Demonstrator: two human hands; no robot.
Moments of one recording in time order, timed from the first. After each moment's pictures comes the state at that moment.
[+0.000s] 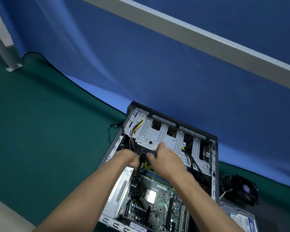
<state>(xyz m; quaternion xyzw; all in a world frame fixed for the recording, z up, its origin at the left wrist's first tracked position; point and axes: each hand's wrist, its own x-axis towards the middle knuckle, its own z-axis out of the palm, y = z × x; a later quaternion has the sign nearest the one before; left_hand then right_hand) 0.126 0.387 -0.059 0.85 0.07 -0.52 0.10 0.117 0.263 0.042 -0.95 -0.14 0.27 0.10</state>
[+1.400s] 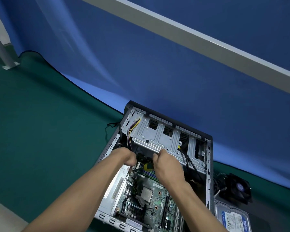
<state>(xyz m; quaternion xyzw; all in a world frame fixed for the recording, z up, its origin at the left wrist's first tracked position) 0.123 0.385 -0.059 0.85 0.10 -0.49 0.14 0.102 0.244 0.029 -0.96 -0.08 0.24 0.14</state>
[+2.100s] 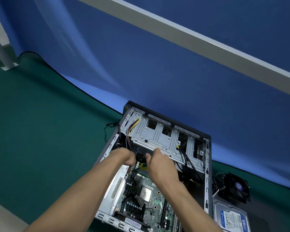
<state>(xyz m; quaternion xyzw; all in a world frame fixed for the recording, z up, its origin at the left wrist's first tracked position) 0.122 0.382 -0.056 0.86 0.12 -0.47 0.14 0.093 0.254 0.032 -0.96 -0.11 0.23 0.14</state>
